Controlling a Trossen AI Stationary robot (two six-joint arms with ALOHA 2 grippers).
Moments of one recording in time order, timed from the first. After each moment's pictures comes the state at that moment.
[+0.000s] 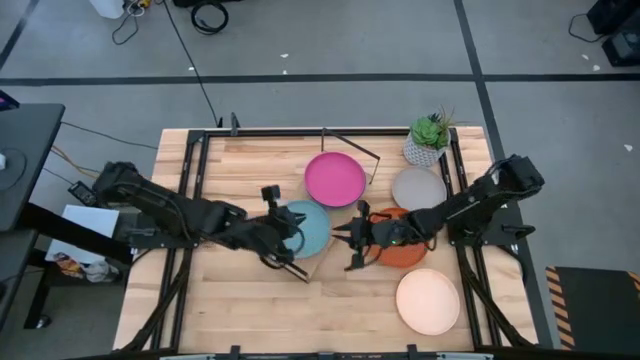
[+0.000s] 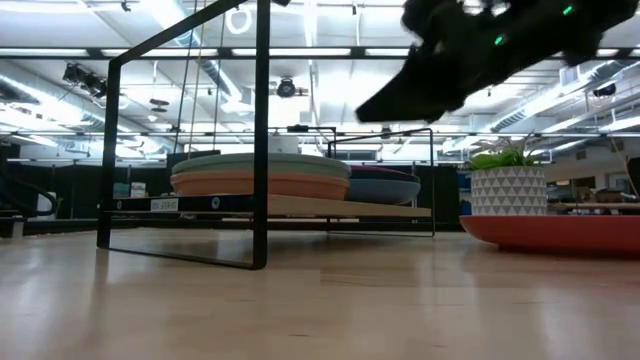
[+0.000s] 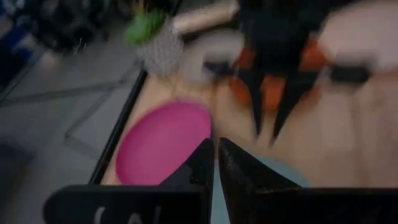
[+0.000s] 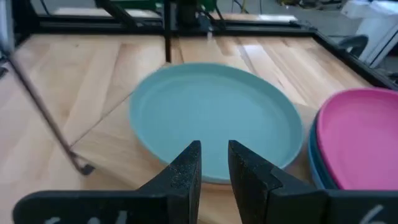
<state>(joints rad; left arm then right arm) -0.38 1.43 1.27 -0.50 -0.74 -0.05 0.29 1.57 0.68 0.46 0.44 0.11</state>
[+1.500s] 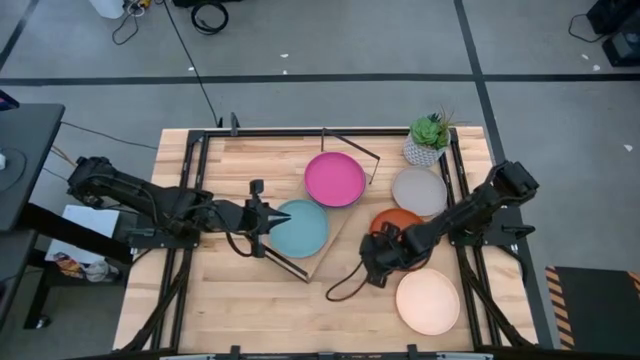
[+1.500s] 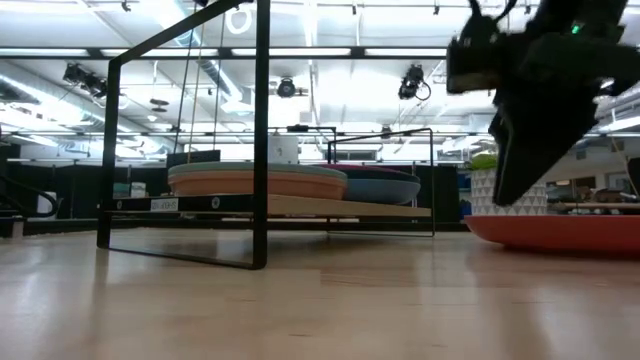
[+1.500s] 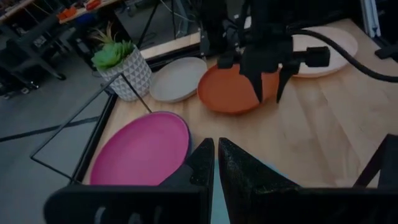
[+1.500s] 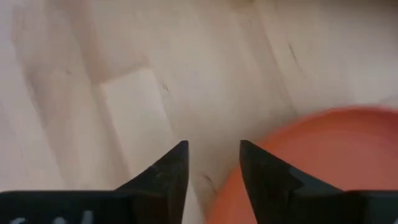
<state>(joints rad) -0.32 1.12 0.94 -0.26 -0.49 0.12 0.45 1.64 0.96 -0.61 0.29 0.79</state>
